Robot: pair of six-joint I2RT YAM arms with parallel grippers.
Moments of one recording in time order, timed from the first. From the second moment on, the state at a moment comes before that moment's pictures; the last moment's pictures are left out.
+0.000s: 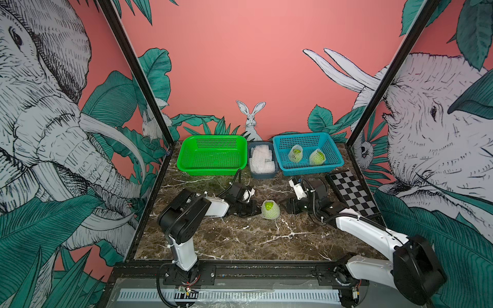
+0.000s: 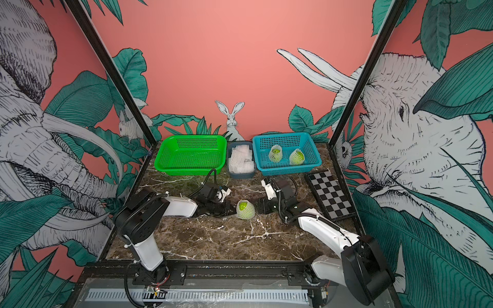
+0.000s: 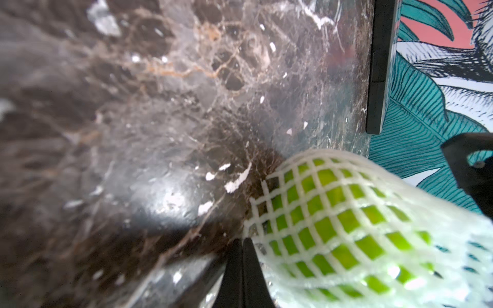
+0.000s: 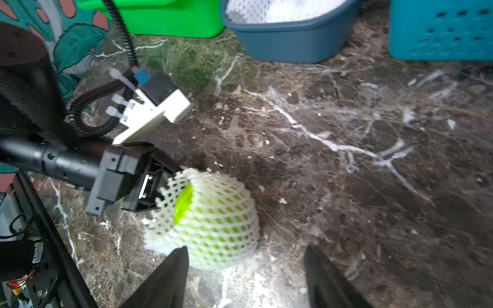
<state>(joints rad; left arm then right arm) -0.63 1.78 0.73 0.17 0.62 -0.71 0.51 1.23 0.63 -0.15 -0.30 0.30</state>
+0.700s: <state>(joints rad) -0.63 1.77 0.73 0.15 0.60 -0.70 0.50 1.40 0.55 0.08 -0.46 0.49</state>
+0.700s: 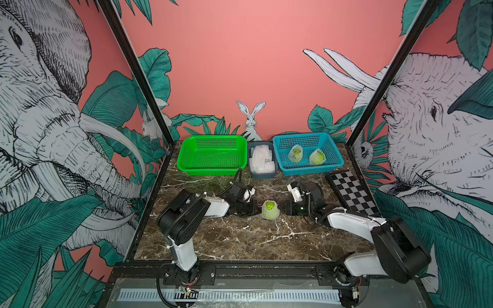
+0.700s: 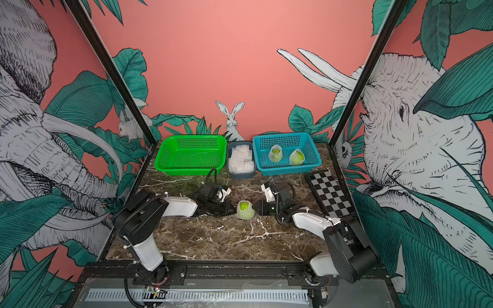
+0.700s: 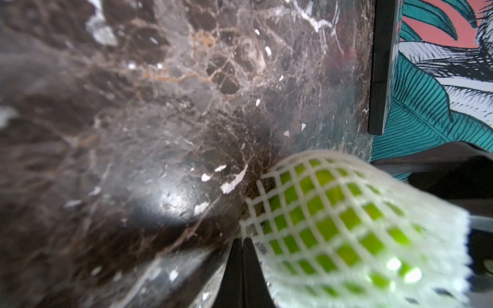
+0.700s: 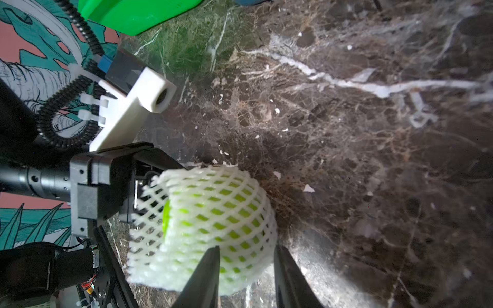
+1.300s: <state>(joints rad) -0.66 1.77 0.75 0.12 0.56 -0.68 0.50 1.46 0.52 0.15 -0.46 0.50</state>
